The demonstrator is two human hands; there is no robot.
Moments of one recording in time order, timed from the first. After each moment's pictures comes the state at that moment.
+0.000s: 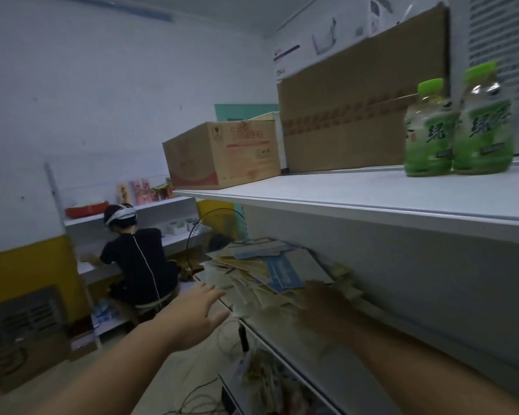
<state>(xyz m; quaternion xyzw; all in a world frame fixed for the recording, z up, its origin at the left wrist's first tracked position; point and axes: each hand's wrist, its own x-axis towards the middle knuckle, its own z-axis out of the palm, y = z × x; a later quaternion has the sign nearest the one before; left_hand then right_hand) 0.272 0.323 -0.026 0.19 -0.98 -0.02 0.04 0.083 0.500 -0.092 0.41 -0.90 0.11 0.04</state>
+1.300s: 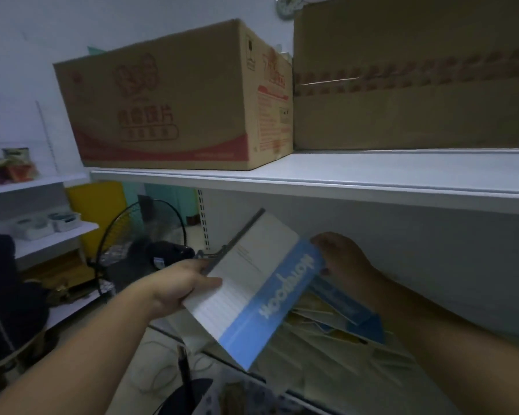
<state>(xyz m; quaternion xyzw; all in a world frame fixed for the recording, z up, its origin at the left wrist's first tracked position) 0.057 0.030 -0.030 0.03 -0.80 -0.59 -0.12 -0.016 0.307 -0.042 0.12 -0.87 0.47 0.09</state>
